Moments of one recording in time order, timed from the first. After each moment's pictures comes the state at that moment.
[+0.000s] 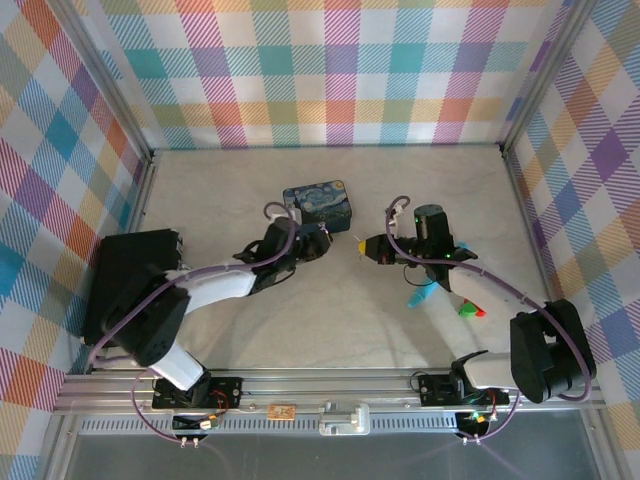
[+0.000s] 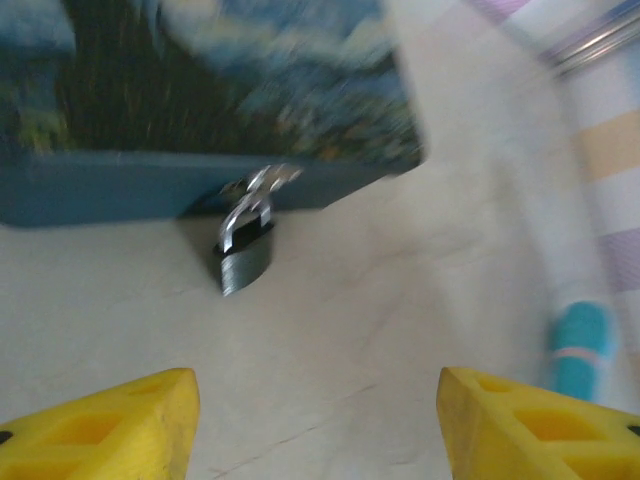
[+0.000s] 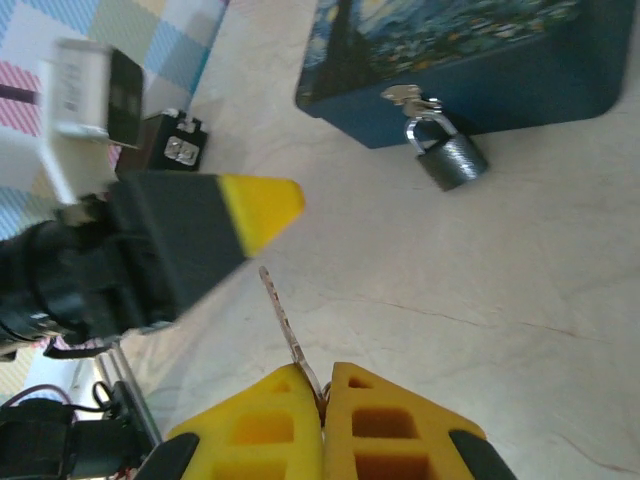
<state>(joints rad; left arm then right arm) -0.68 1.62 0.84 0.16 -0.05 -0.82 0.36 1.30 0.70 -0.02 -0.65 0.49</state>
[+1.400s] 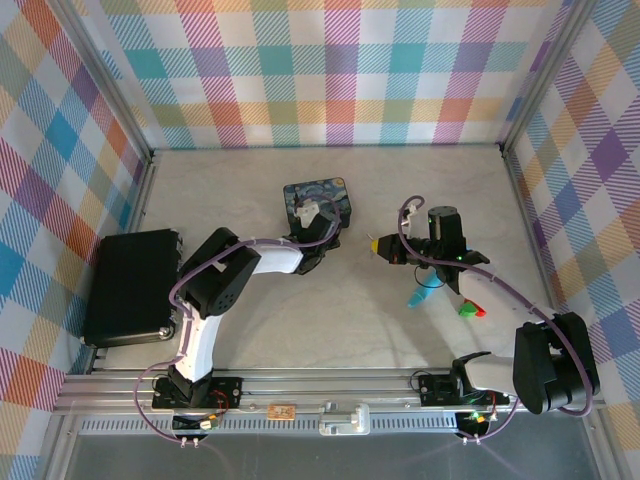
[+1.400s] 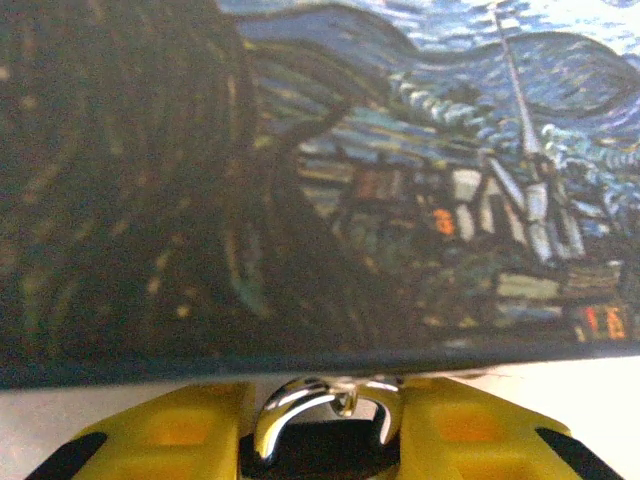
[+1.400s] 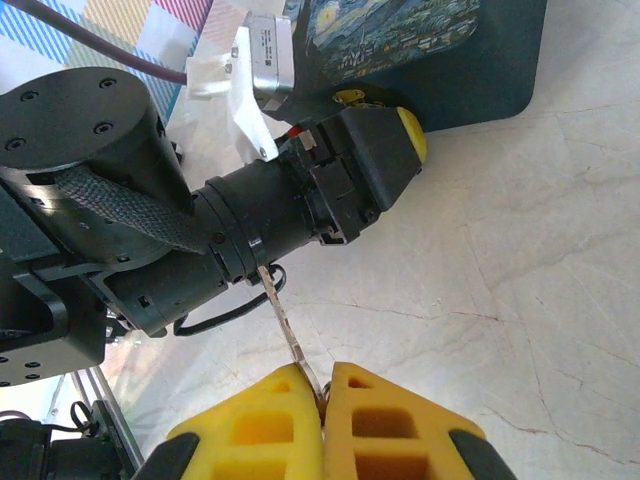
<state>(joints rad) -0.71 2.07 1.19 0.14 -0.36 -0.85 0.28 1.25 0.68 -0.06 -0.66 0.46</state>
